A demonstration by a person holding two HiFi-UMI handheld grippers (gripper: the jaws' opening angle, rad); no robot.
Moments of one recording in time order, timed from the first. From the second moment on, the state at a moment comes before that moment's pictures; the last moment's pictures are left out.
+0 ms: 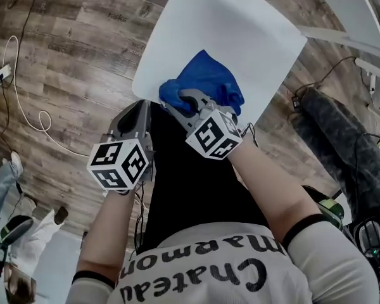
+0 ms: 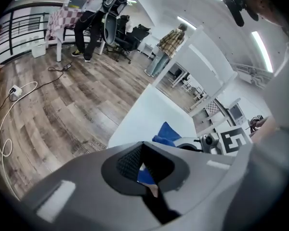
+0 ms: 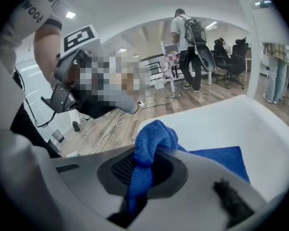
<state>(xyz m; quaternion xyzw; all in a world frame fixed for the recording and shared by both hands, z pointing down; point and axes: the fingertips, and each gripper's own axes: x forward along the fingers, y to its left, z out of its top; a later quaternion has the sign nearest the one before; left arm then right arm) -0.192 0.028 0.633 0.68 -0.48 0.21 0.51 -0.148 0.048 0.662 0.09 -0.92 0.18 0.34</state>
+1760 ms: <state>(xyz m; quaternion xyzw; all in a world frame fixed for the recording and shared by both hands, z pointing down) -0.066 -0.126 0.239 0.83 -0.47 0.08 0.28 0.193 -0.119 0.295 0.56 -0.80 0.21 0.05</state>
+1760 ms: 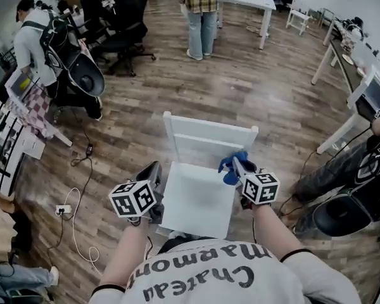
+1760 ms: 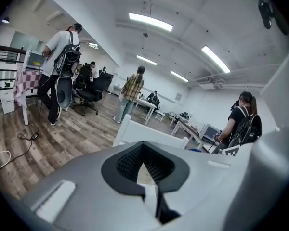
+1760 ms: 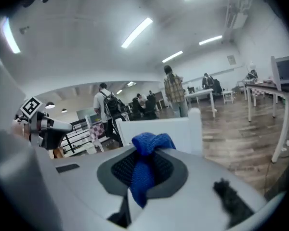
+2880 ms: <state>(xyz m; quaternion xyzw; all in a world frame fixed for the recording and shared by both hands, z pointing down) -0.127 0.038 0.018 0.87 -0.46 -0.07 0.13 -0.024 -0.012 -0.009 0.36 -0.93 -0.03 -0.05</state>
